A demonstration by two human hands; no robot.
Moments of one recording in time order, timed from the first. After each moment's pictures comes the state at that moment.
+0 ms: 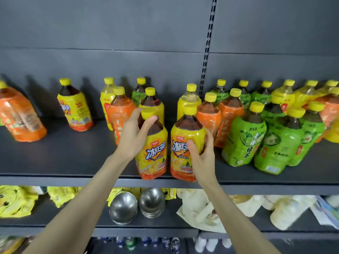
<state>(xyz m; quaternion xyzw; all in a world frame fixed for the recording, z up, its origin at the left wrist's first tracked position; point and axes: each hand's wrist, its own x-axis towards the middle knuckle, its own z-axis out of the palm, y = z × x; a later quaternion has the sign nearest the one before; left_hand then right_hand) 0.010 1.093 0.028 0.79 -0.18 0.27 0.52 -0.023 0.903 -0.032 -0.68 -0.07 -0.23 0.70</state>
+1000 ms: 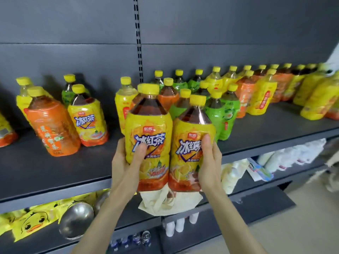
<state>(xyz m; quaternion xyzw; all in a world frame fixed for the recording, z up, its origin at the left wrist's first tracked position) -0.088 0.964 -0.007 0.64 -0.15 0.10 0.75 -0.123 0.789 -0.012 -0.62 0.09 -0.27 0.73</state>
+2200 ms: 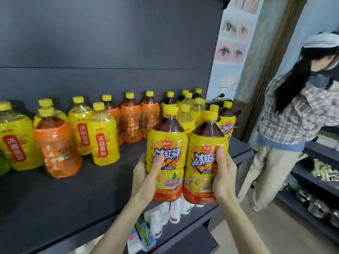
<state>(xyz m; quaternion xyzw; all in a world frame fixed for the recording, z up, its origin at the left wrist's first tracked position) -0.057 0.256 -0.012 0.58 -0.22 -0.07 0.78 -0.154 0.105 0.012 -0.63 0.17 -0.42 0.63</state>
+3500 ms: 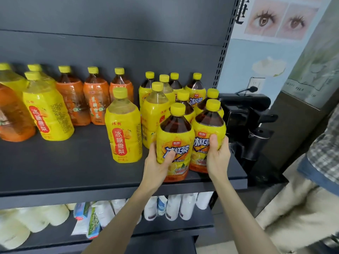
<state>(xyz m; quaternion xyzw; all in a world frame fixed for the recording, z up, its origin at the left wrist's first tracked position) -0.034 -0.047 -0.069 0.68 -0.12 0.07 0.72 -0.039 -0.212 -0.043 -0.71 0.10 -0.32 0.62</state>
